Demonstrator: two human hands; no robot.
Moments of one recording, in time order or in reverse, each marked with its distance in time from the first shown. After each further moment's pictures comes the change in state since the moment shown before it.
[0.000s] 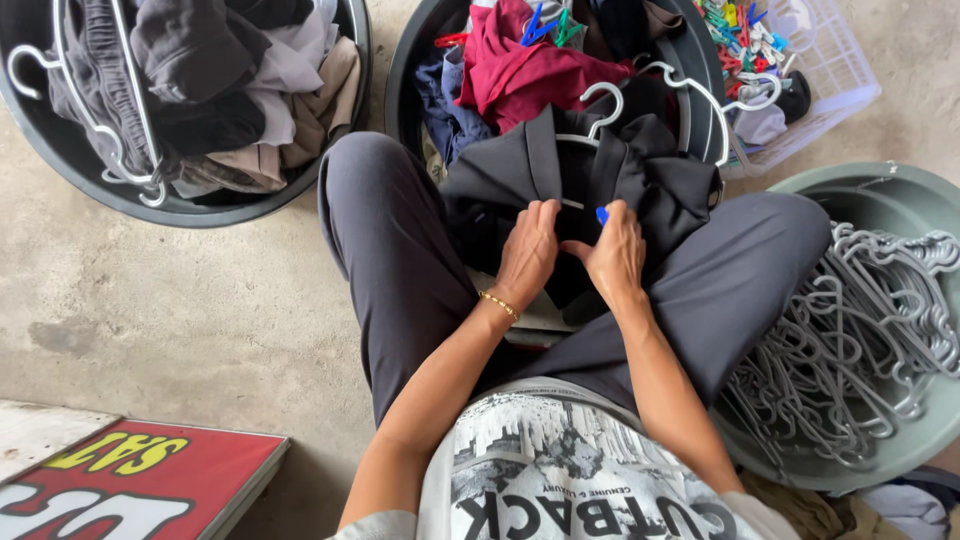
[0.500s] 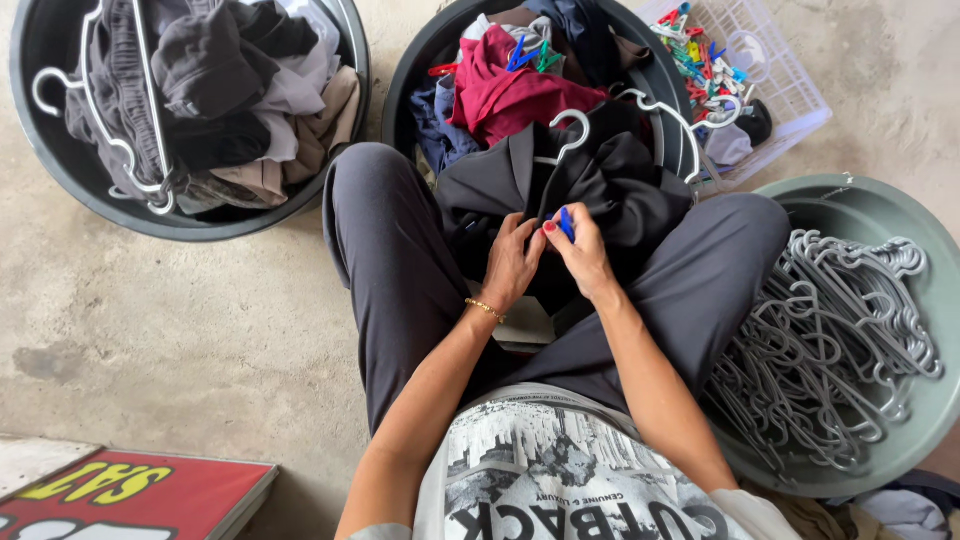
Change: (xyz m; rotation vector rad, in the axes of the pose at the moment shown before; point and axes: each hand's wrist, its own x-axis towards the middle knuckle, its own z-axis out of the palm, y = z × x) left_hand -0.013 -0.012 0.002 -0.300 0.048 -0.188; right_hand 0.000 -0.004 0.012 1.005 -0.260 0.171
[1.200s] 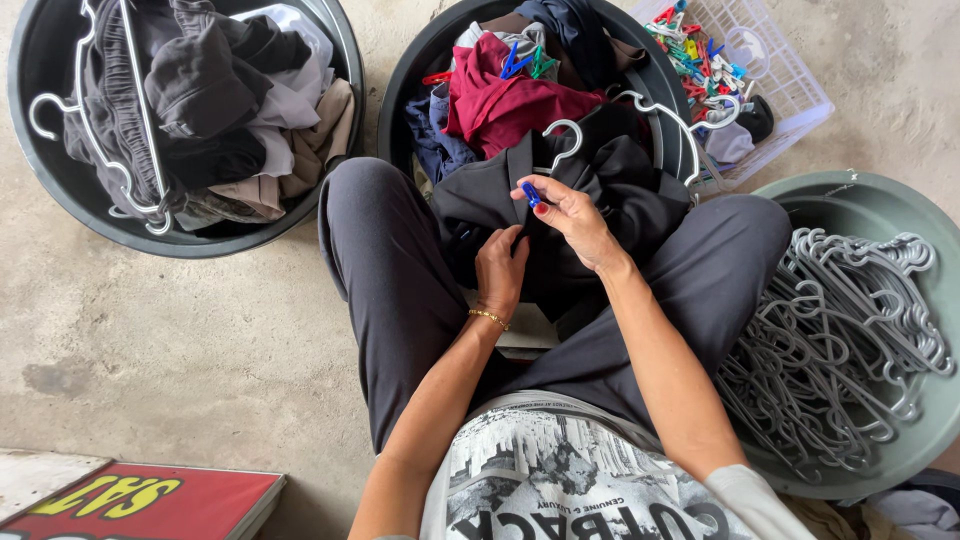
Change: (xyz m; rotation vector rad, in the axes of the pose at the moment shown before) left_hand 0.006 0.007 -0.004 0.084 0.190 -0.045; right_hand 0.042 -0.062 0.007 0.065 -0.366 -0.056
